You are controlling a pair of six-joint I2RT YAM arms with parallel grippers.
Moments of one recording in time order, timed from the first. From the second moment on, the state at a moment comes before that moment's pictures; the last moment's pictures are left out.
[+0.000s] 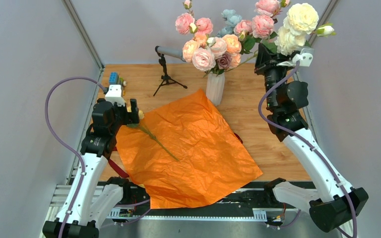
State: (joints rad) left arm -0.12 0.79 0.81 -0.38 -0.07 -0.05; right arm 0.42 1.08 1.14 0.44 0.34 0.16
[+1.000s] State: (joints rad) left arm -0.12 0.79 0.81 -0.38 -0.08 -0.05; right arm 0.41 1.05 1.22 0.30 0.33 0.27
